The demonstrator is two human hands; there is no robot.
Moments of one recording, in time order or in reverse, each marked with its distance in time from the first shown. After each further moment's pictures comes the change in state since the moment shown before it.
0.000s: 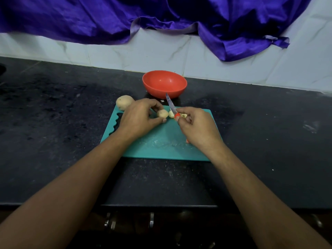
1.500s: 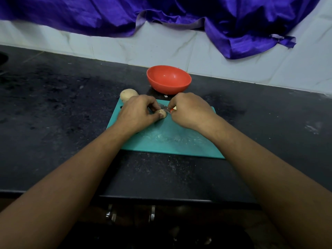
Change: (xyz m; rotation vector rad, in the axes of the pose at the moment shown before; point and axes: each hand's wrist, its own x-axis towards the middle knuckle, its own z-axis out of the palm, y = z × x) left_hand -0.006 -0.008 -0.010 -0.034 -0.044 -0.070; right_hand 0.028 -0.060 -0.009 -0.555 -0.298 -0.116
